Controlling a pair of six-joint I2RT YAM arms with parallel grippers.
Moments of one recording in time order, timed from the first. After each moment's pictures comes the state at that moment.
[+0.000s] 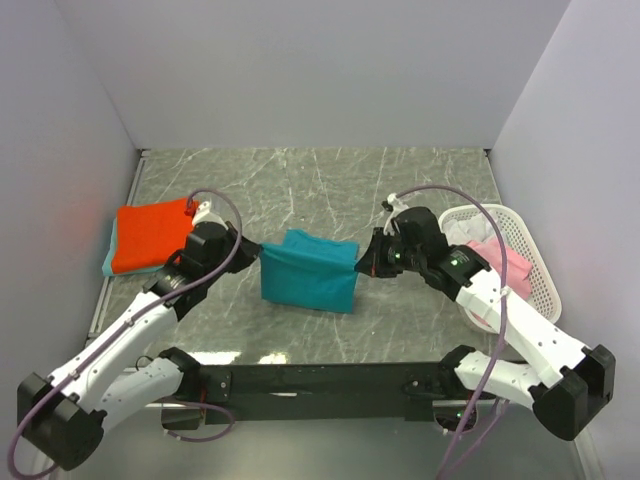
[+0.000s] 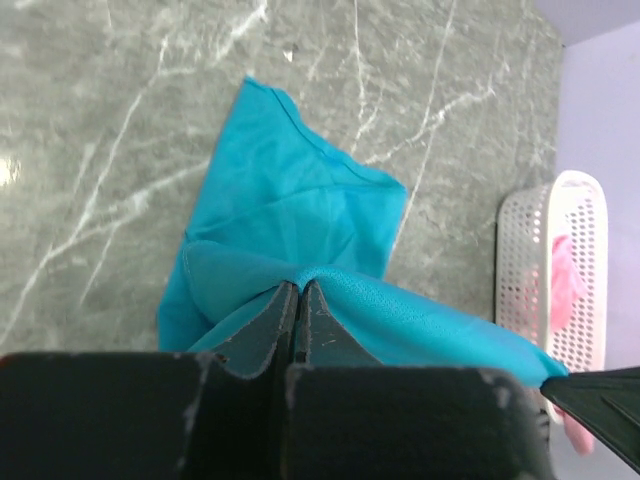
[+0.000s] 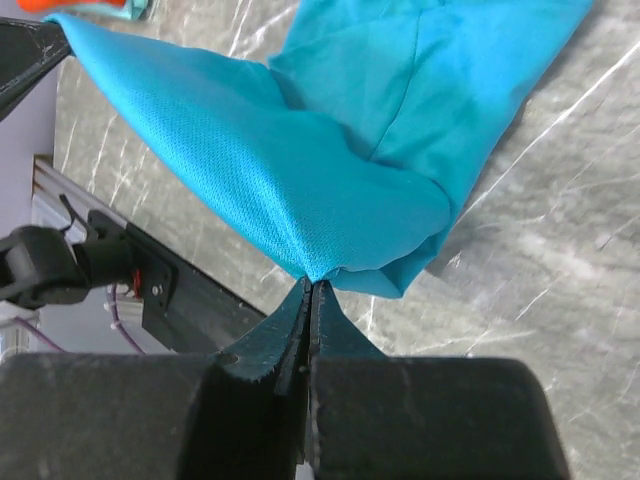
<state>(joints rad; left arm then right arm) -0.52 0.89 0.71 -0.32 -0.13 -0.91 0.60 1.04 0.92 -0.58 -0.21 0.58</state>
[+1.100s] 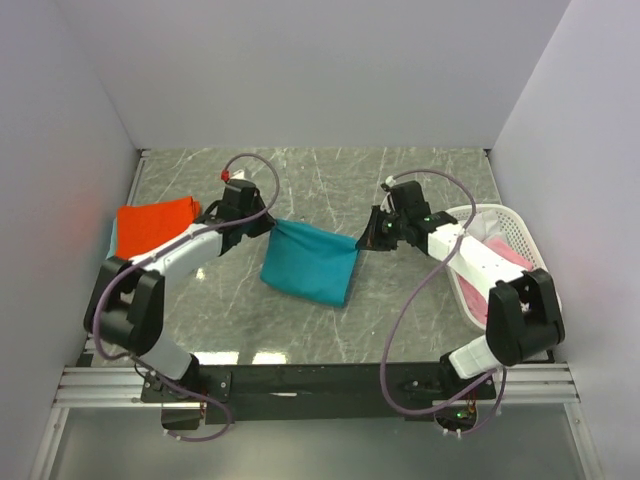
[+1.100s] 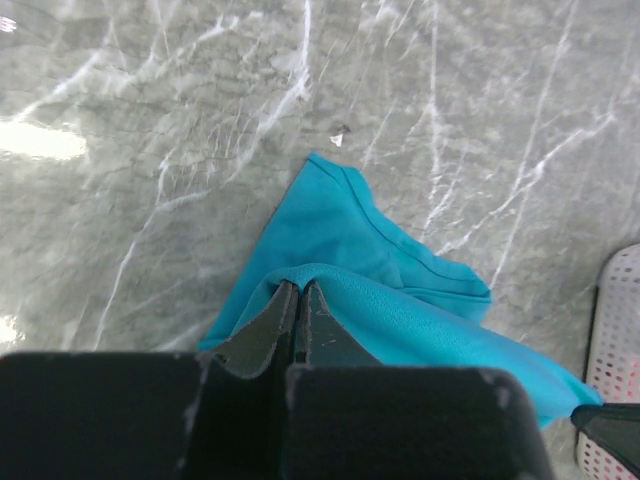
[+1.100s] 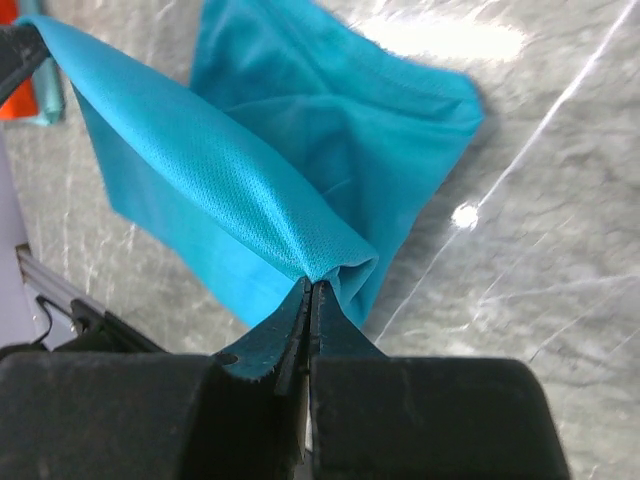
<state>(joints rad) -0.40 1.54 0.99 -0.11 -0.03 -0.75 0.37 1.46 1.01 -0.40 -0.33 0.55</state>
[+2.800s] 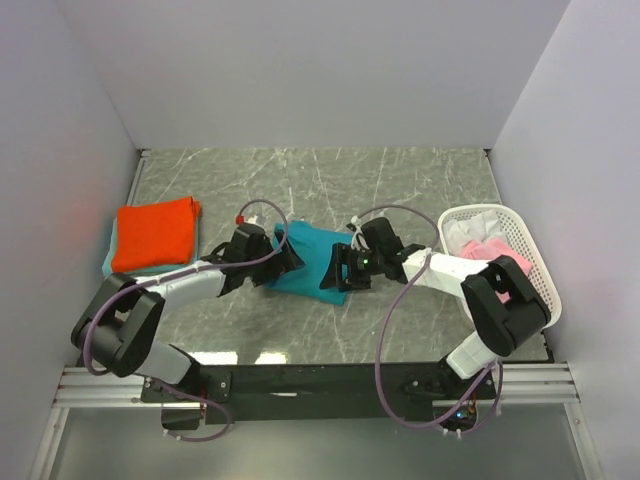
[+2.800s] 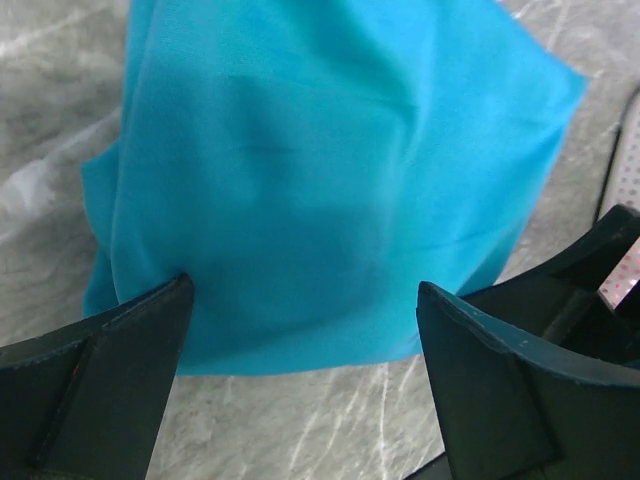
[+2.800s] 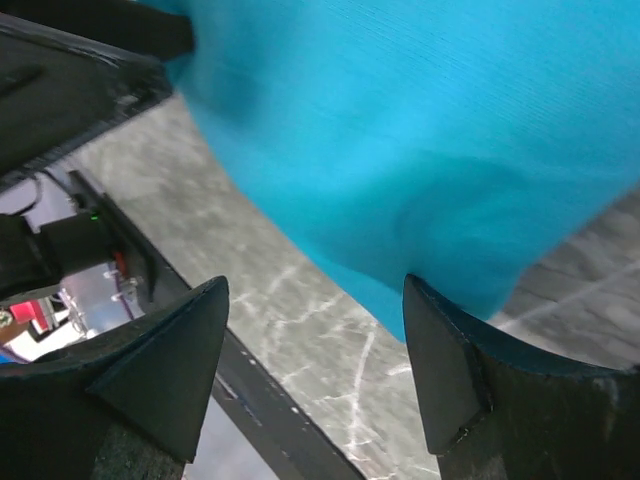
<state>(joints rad) -0.54 1.43 0.66 0.04 0.11 -0.88 0.57 1.55 0.77 -0.07 -0.51 0.63</state>
